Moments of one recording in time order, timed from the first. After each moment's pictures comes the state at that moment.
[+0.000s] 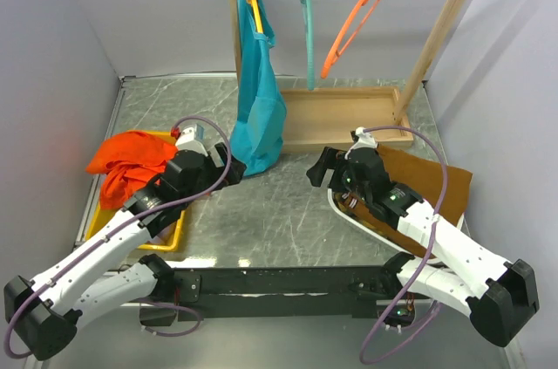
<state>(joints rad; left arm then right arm) -0.67 0.87 0.76 -0.34 -0.23 -0.76 0.61 0.95 0.70 -0.30 0.12 0.68</state>
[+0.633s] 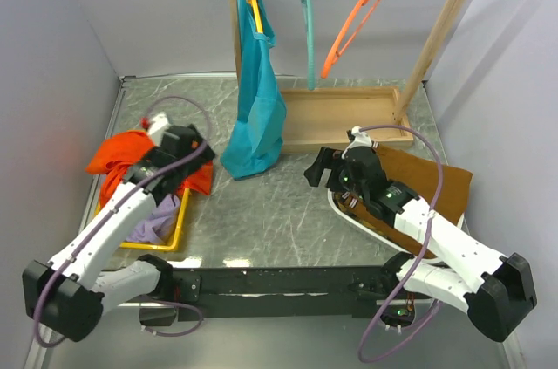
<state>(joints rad) -0.49 1.05 0.92 -0.59 -0.42 -0.88 0.61 0.99 0.70 -0.28 0.11 0.67</state>
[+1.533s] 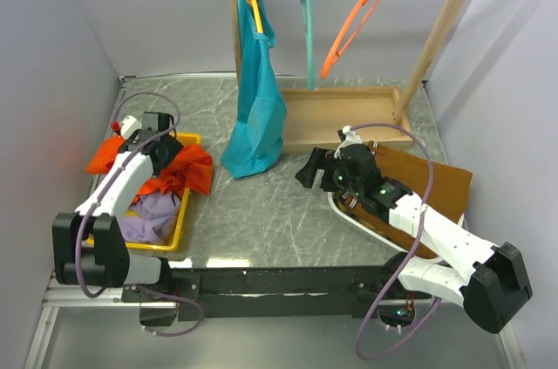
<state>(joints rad) -0.07 1.33 0.97 -0.58 -0.41 -0.95 0.61 1.05 0.69 -0.20 -0.02 0.67</state>
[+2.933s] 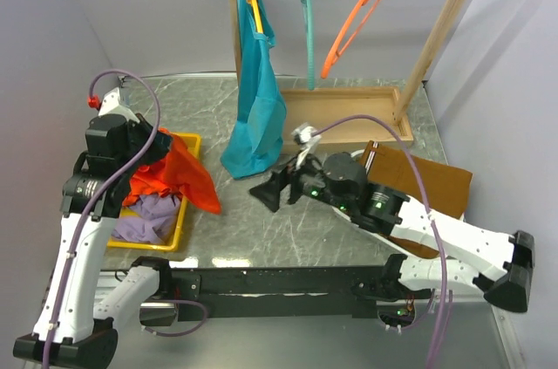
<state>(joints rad) -0.13 0.86 1.21 -0.75 -0.01 -0.60 1.03 1.03 0.92 -0.08 -0.01 0.45</state>
